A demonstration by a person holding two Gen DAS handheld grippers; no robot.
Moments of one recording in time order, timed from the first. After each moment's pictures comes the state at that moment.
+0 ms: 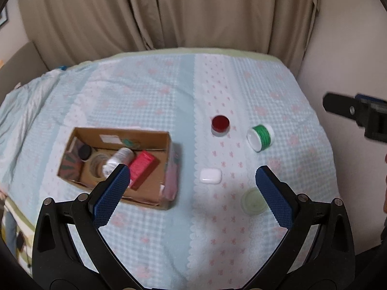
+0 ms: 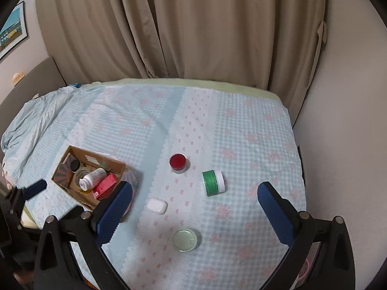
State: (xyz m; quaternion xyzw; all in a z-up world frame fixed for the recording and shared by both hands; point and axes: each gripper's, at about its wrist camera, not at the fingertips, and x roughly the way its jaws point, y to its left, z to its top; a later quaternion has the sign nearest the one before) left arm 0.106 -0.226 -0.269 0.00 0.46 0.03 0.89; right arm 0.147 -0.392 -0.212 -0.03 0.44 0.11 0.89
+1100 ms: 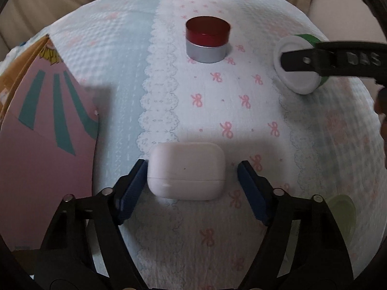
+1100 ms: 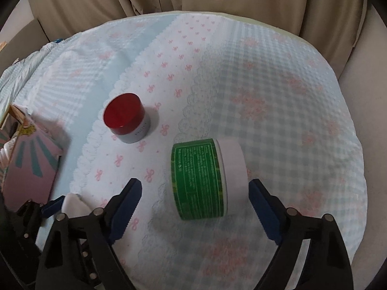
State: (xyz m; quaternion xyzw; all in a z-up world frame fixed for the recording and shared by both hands) left arm 0.200 -0.251 -0.537 0.01 0.53 -0.02 0.85; right arm 0.278 -0.386 -0.473 -0.07 0.52 0.14 0.84
